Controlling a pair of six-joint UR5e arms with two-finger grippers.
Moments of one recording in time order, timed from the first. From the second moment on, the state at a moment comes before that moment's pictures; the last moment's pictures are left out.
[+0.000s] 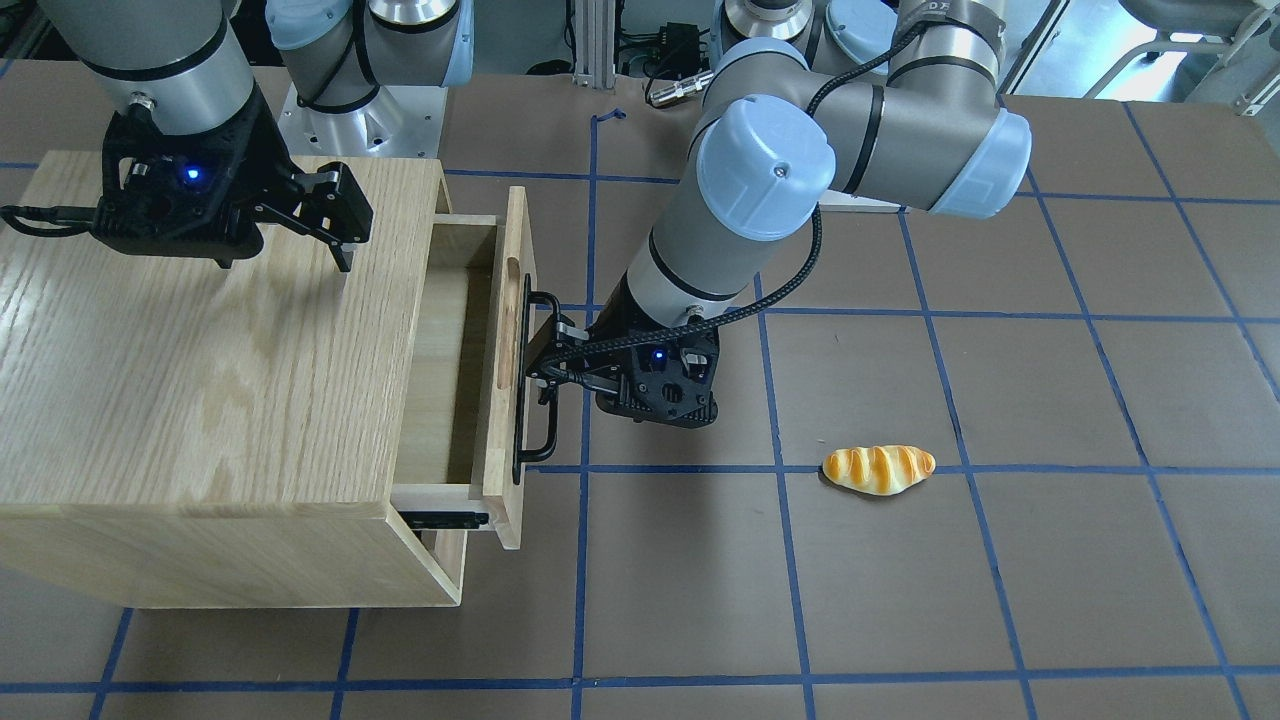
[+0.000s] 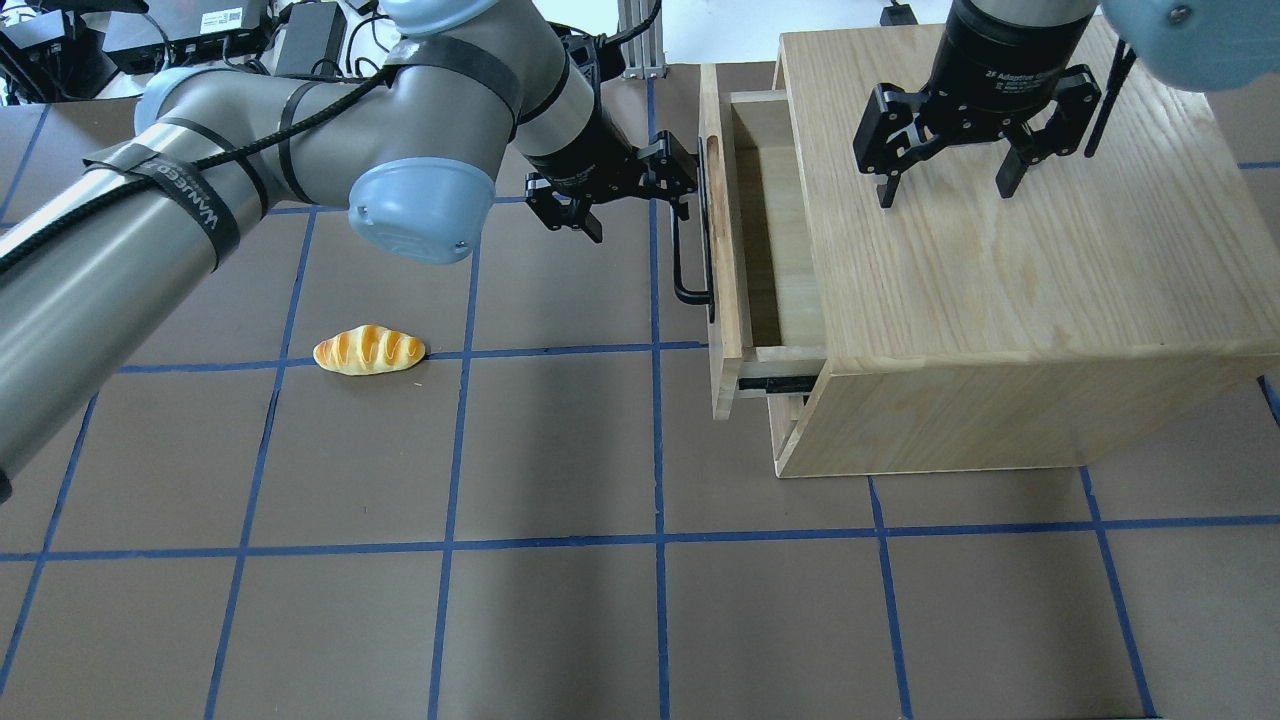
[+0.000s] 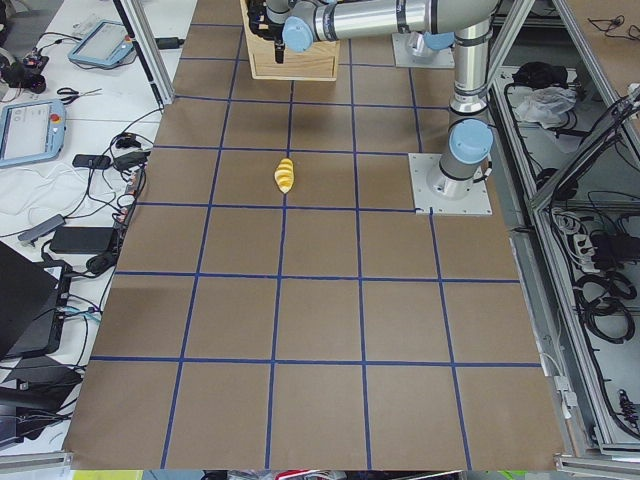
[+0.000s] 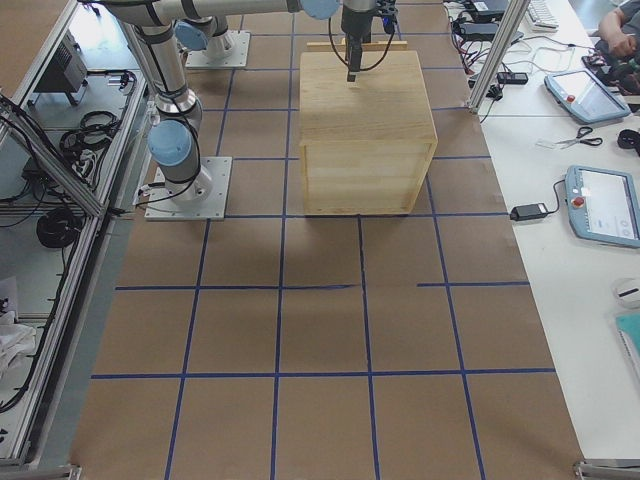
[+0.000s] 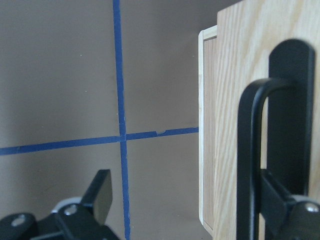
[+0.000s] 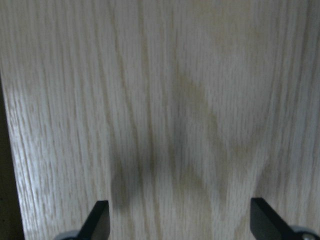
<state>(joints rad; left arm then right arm) -1.81 -1.89 -1.55 -1.12 1.24 -0.26 1.60 -1.49 1.43 -1.47 -1.61 0.02</state>
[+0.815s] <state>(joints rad) -1.71 -1.85 -1.56 -1.23 1.25 -0.14 1.60 -1.49 1.43 -1.47 -1.61 0.02</state>
